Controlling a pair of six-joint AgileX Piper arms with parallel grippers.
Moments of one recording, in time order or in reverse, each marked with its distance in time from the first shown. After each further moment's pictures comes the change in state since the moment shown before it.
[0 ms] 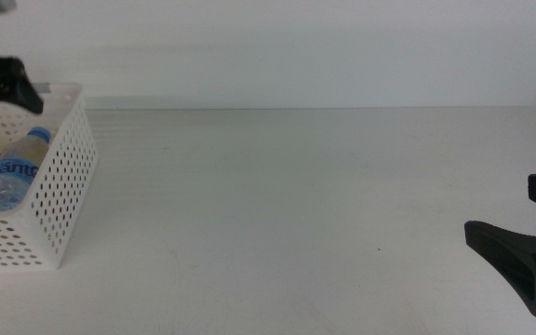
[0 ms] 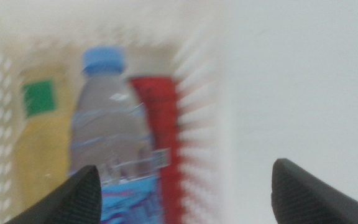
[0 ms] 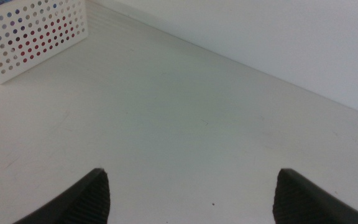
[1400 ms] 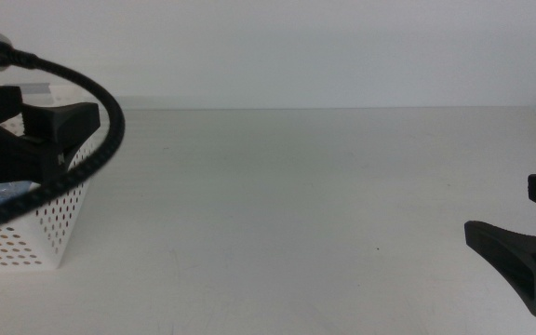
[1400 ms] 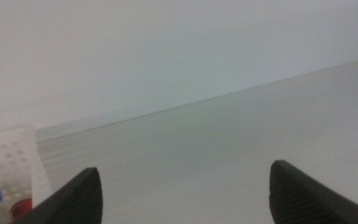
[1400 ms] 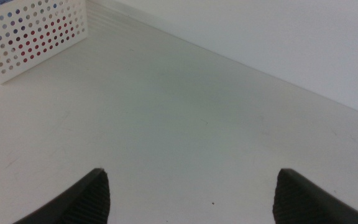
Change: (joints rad) left arm -0.464 -0.960 0.892 -0.189 -0.761 0.181; right arm 0.000 0.000 0.000 0.000 0.000 0.000
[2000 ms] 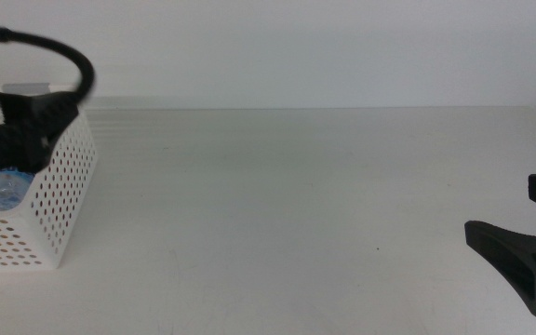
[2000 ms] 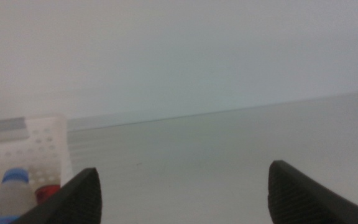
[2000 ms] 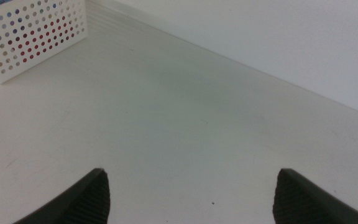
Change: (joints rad) left arm 0.000 -0.011 0.010 0.241 -0.048 -0.317; right arm 0.001 0.000 0.000 0.000 0.000 0.000
